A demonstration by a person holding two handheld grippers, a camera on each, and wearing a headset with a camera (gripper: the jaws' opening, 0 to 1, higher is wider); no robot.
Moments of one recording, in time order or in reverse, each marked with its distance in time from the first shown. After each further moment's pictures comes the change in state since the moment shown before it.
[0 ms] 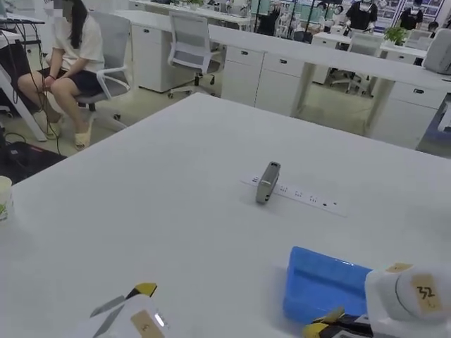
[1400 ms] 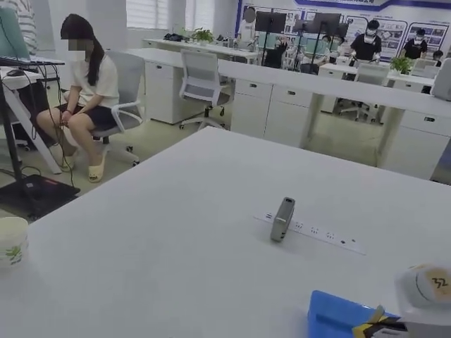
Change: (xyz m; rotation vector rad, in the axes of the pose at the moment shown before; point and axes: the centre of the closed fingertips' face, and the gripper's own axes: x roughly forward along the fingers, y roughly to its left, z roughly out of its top) left arm 0.003 -0.001 -0.006 0.021 0.033 0.001; right arm 0.027 -0.094 0.021 -0.002 0.061 -0.154
